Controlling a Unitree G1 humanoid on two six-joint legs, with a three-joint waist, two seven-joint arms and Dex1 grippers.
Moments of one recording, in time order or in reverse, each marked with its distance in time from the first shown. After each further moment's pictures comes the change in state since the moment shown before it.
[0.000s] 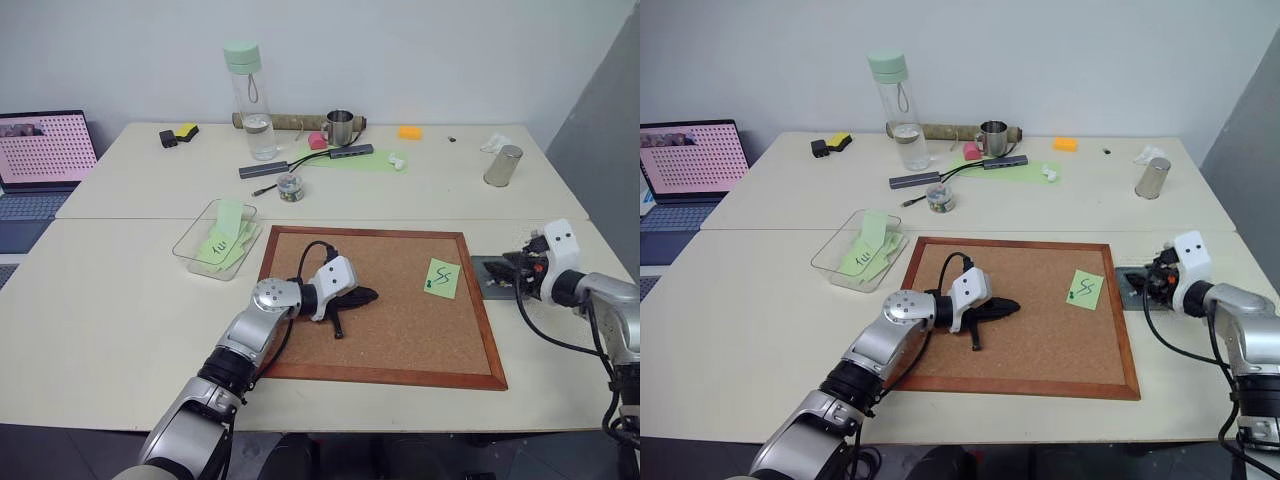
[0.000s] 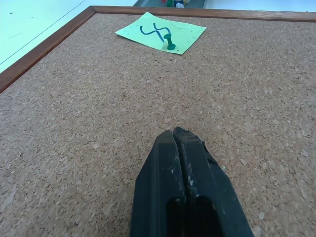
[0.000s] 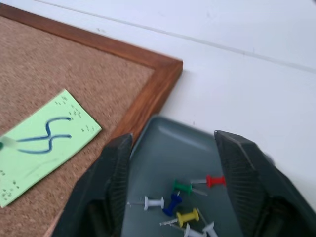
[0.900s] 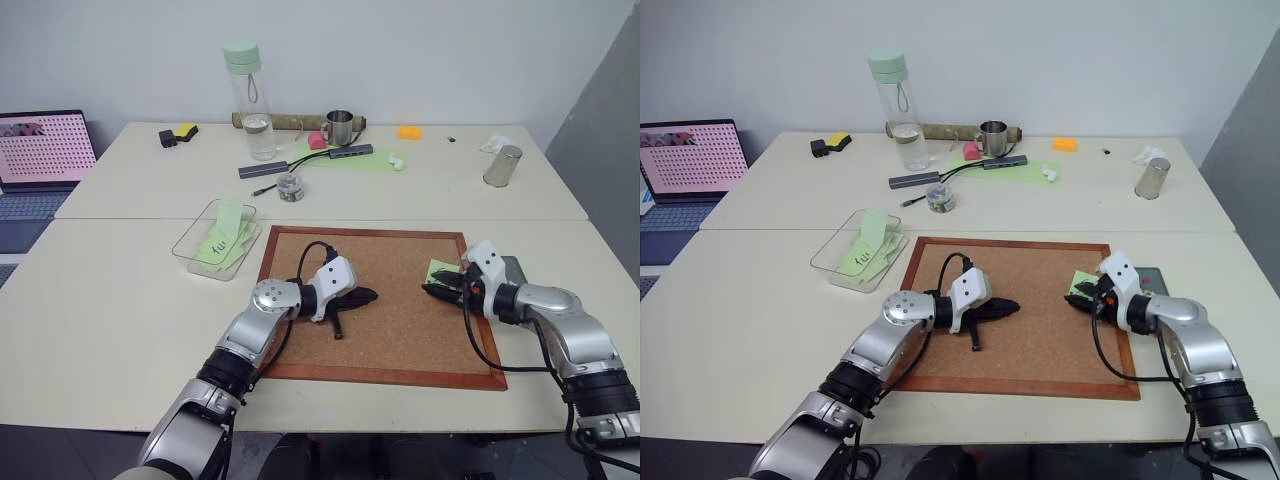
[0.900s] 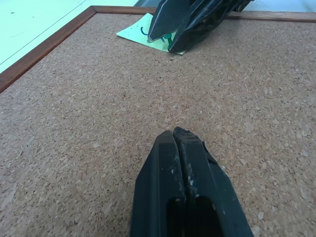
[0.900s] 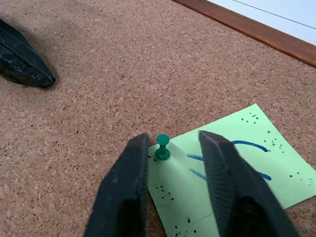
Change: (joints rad) left arm 0.007 0.002 0.001 -0.018 0.001 0.009 0.005; right arm -0.006 0.159 0.199 0.022 -0.046 -0.156 0.117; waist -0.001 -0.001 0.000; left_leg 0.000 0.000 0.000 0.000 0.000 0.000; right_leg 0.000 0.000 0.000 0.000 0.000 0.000
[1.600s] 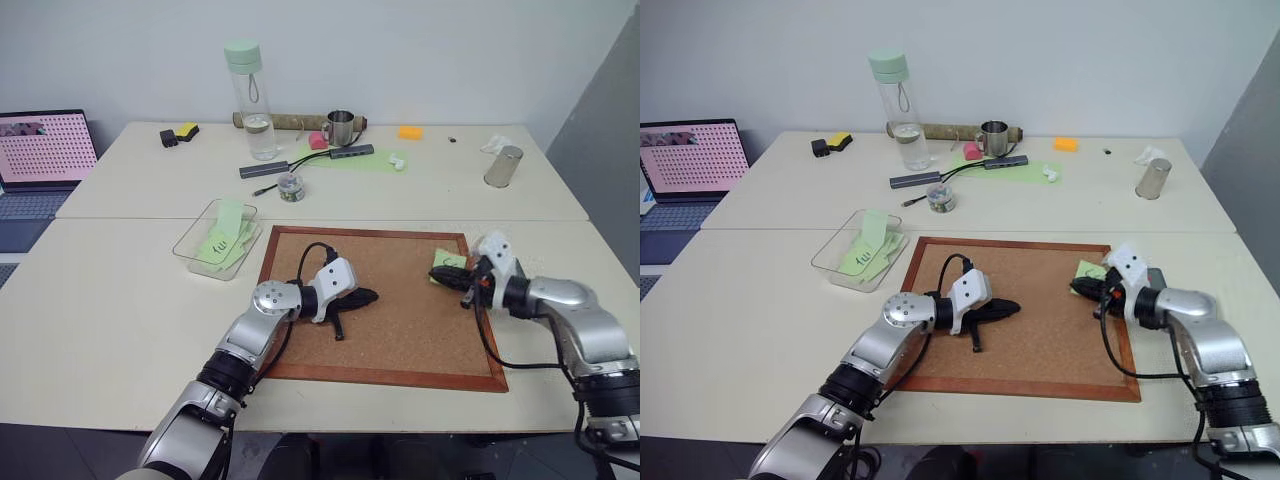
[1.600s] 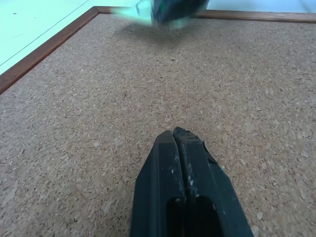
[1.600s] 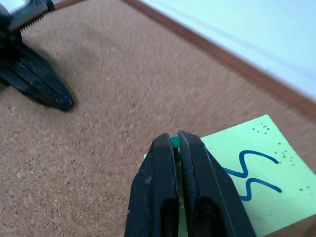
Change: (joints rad) left arm 0.012 -0.003 -0.002 -0.006 0.000 0.000 0.018; right arm 0.007 -0.066 -0.056 -0.133 0.047 0.007 0.046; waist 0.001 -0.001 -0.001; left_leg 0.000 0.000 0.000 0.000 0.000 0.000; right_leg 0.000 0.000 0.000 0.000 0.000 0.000
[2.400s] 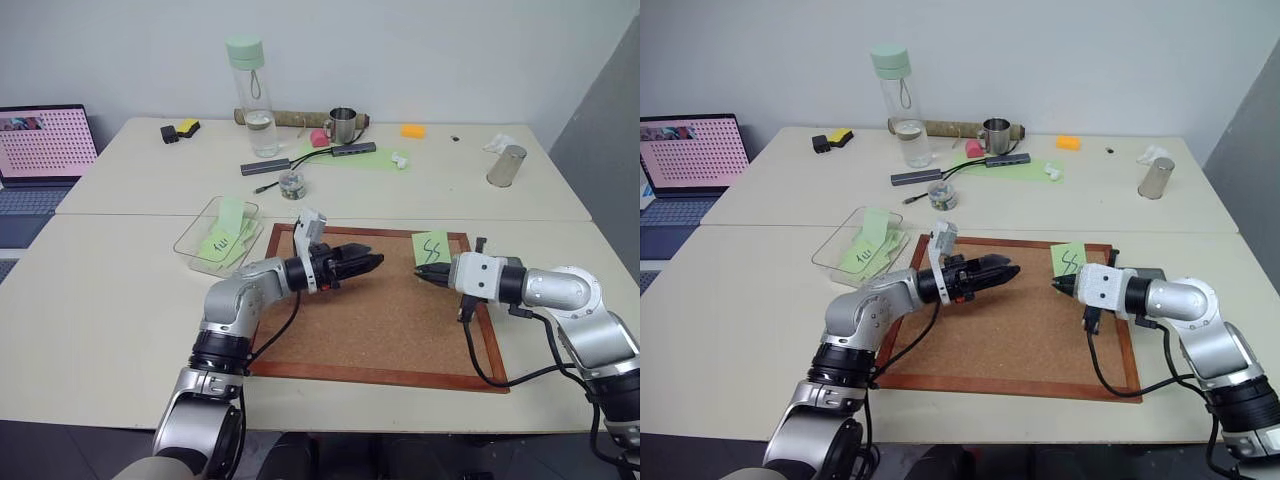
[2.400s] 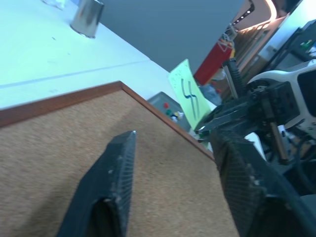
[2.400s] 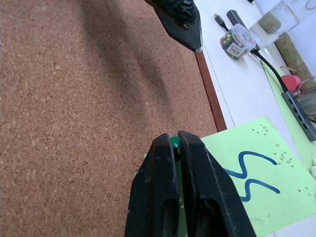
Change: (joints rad) left arm -0.087 -0.080 0.316 -0.174 -0.496 0.701 0.022; right arm -0.013 -0.087 0.153 -0.092 -0.314 -0.543 0.049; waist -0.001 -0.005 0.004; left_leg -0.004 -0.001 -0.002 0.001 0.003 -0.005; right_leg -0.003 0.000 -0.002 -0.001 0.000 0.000
